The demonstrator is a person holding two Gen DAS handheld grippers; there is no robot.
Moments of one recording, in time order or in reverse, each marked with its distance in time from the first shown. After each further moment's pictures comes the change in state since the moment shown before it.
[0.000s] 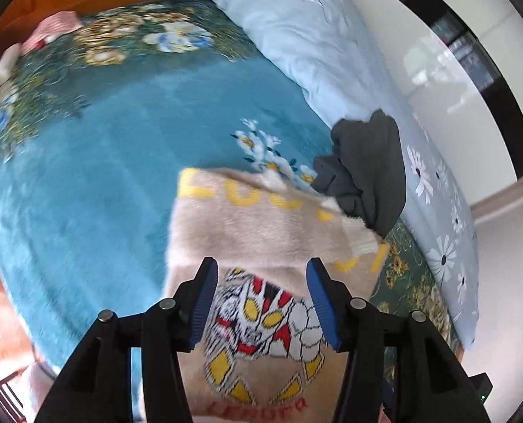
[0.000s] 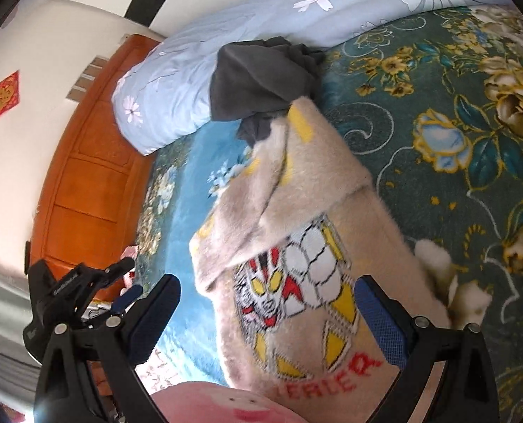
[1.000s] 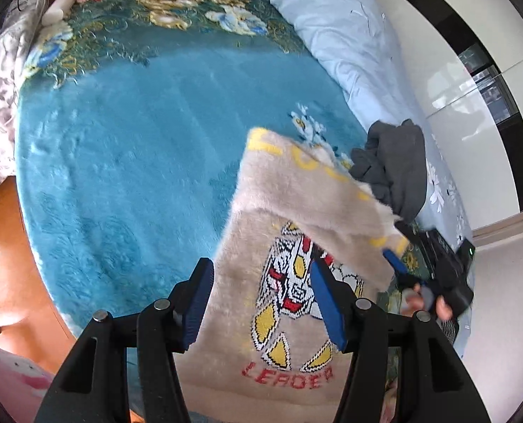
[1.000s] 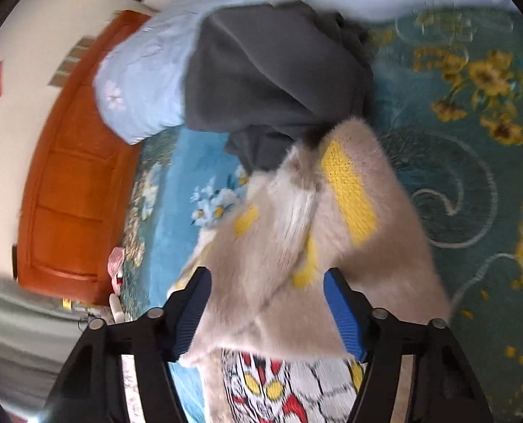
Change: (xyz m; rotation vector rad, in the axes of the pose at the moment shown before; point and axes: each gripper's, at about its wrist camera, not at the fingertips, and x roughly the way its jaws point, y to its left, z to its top) left arm -0.004 0.069 -0.058 -0.130 0.020 0.009; right arm 0.157 0.001 0.118 -0.005 0.126 0.012
